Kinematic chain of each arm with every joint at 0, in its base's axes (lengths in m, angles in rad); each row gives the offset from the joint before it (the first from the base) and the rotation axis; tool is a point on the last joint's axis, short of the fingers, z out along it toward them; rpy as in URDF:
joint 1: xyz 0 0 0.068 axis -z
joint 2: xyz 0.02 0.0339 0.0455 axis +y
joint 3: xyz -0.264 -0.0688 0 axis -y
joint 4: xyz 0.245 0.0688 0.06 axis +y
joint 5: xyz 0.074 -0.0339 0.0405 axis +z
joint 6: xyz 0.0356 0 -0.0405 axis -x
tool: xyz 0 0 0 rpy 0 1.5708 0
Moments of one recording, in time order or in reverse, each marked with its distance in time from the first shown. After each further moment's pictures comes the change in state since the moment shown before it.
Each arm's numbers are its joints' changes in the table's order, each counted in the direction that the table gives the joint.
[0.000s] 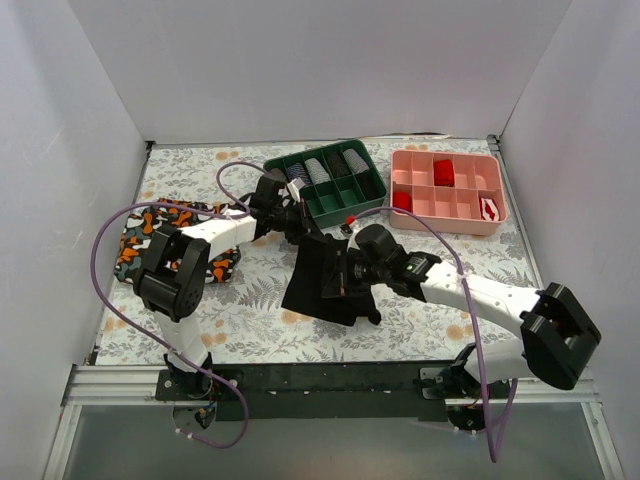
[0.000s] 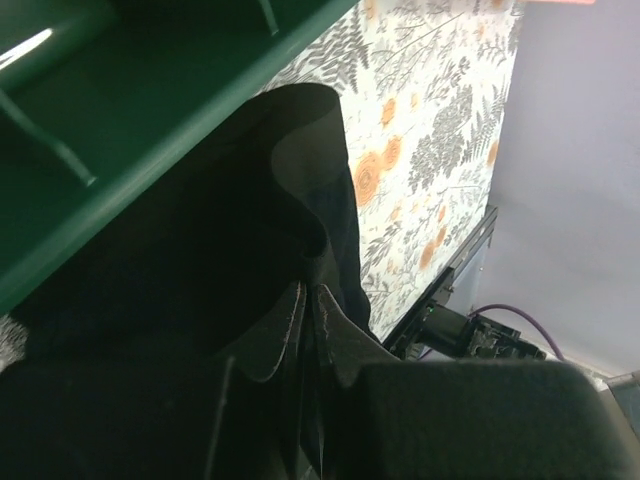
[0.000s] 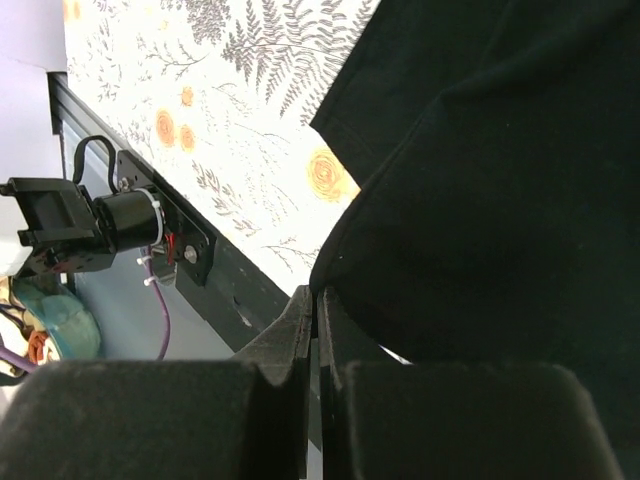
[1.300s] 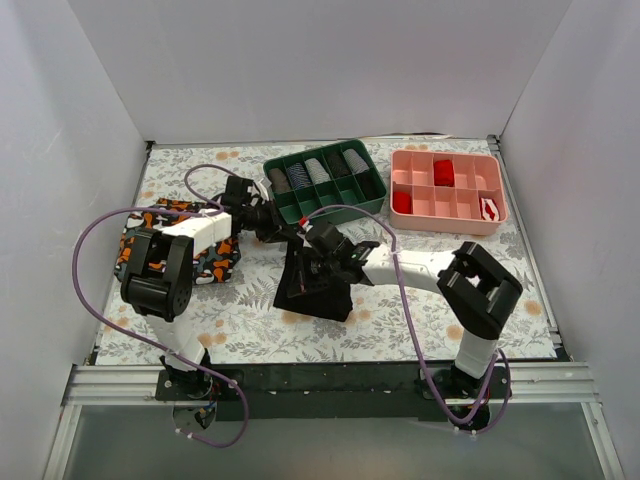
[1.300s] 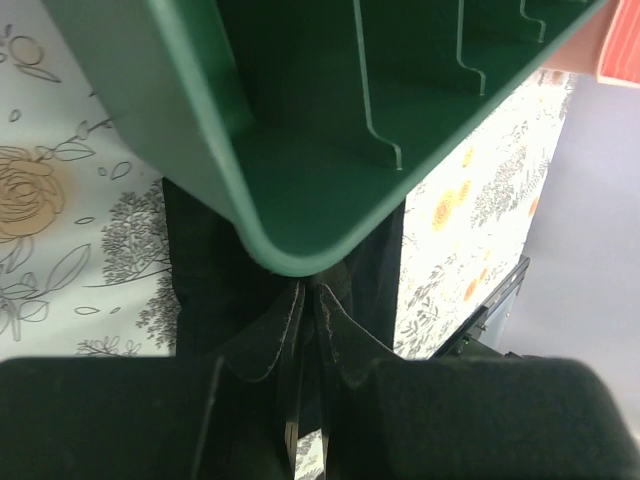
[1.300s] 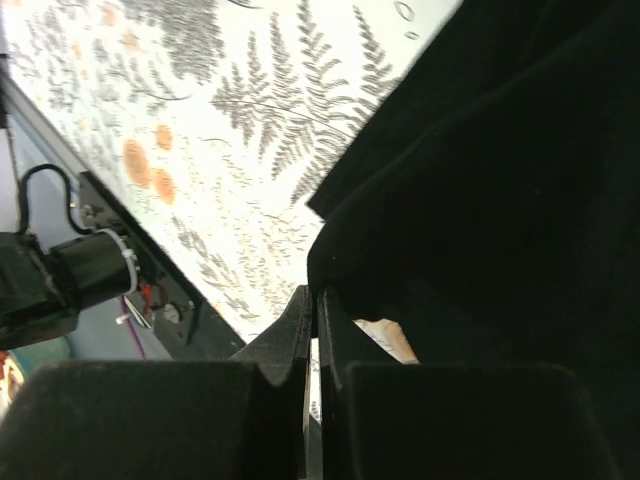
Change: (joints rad) left arm -0.182 -0.041 -0.067 0.077 0.022 -0.111; right arm -0.100 0.454 0.288 -0.104 0.003 0.020
